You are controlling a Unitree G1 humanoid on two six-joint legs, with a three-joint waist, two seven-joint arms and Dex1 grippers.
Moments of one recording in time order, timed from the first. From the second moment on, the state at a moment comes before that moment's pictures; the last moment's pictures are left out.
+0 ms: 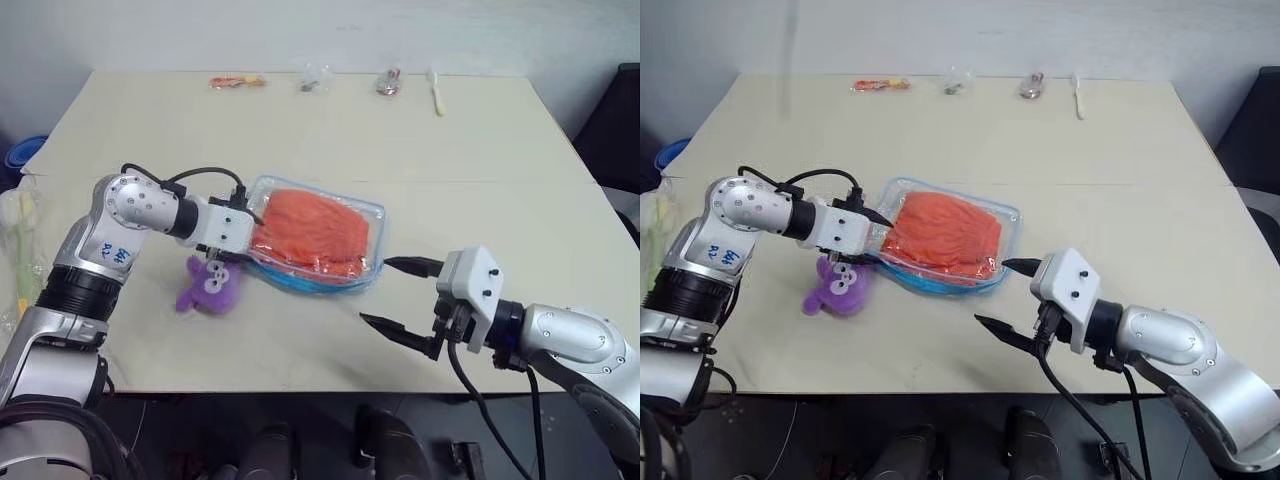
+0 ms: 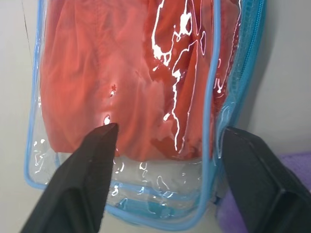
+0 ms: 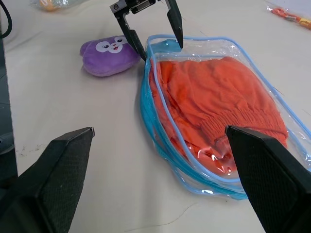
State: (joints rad) left arm -0.85 0.82 -0.27 0.31 0.13 -0.23 -1.19; right arm -0.13 -0.81 -0.05 -0.83 0.68 0.68 0.58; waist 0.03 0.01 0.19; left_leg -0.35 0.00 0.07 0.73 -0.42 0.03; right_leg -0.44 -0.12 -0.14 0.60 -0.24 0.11
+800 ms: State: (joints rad) left arm -0.77 0.66 -0.22 -0.19 0.01 0.67 -1.03; right arm -0.19 -0.78 0.25 -0.75 0.23 0.58 0.45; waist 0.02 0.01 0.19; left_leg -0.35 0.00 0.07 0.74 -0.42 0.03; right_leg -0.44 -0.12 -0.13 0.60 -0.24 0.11
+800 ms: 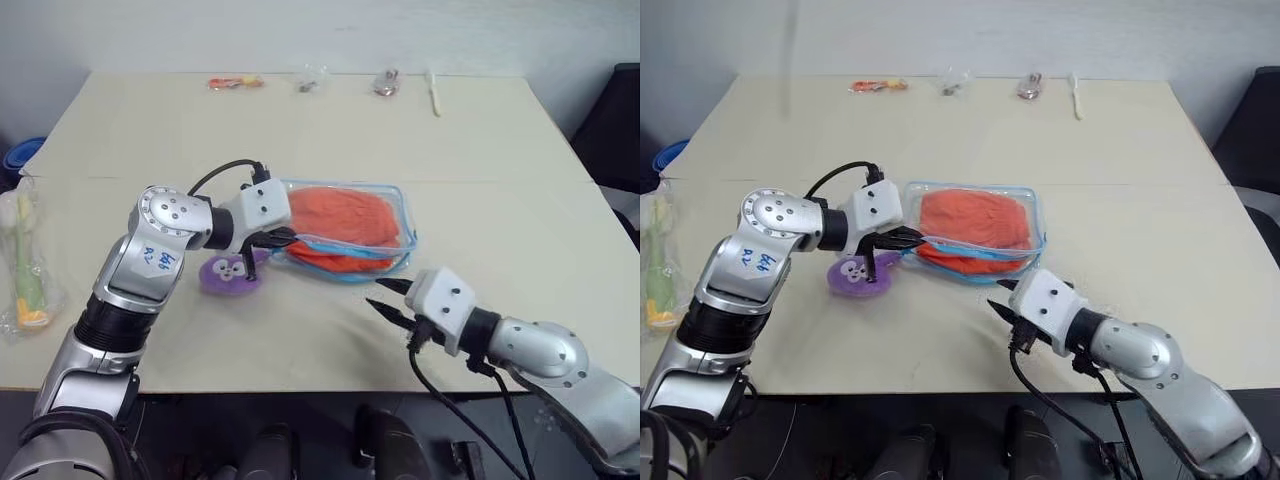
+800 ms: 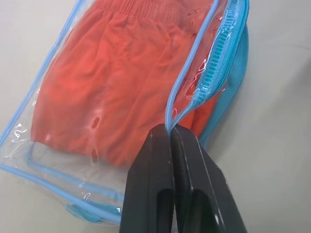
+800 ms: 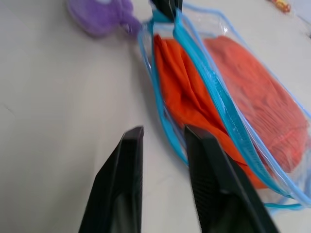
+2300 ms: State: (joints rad) left arm -0.81 0.62 -0.24 -0.20 -0.05 0.73 -0.93; right arm -0.59 -0.47 0.52 0.06 -0.65 0.01 0.40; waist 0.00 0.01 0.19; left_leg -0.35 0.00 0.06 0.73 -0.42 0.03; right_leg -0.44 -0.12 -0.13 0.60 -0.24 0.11
